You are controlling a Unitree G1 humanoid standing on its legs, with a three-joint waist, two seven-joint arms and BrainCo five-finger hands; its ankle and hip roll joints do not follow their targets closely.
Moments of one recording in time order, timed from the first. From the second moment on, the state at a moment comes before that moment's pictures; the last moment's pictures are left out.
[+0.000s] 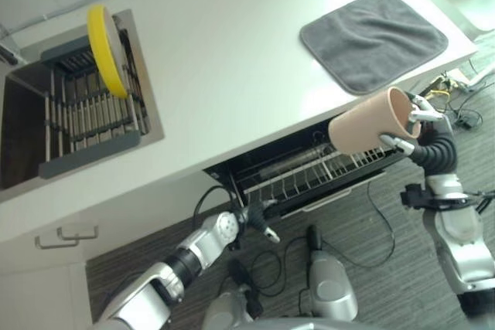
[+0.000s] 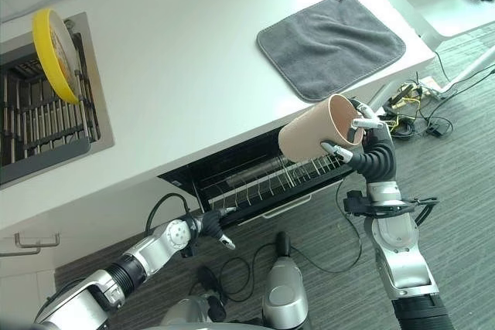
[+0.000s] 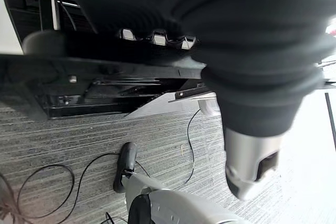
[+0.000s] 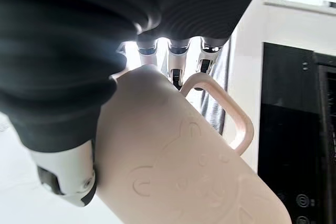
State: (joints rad) left arm -0.37 0.34 -0.73 0.55 0.26 0.04 -0.26; right arm 0.01 -0.59 -0.01 -0.15 0.28 -0.35 -0.15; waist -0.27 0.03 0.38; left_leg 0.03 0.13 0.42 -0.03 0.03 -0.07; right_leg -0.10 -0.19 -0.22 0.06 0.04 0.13
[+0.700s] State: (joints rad) left arm -0.57 0.34 -0.81 0.51 0.51 0.01 -0.34; right arm -0.06 -0.59 0.00 -0.11 0.24 -0.32 -0.20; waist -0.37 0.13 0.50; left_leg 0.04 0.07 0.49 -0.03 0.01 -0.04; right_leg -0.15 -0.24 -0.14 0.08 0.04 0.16
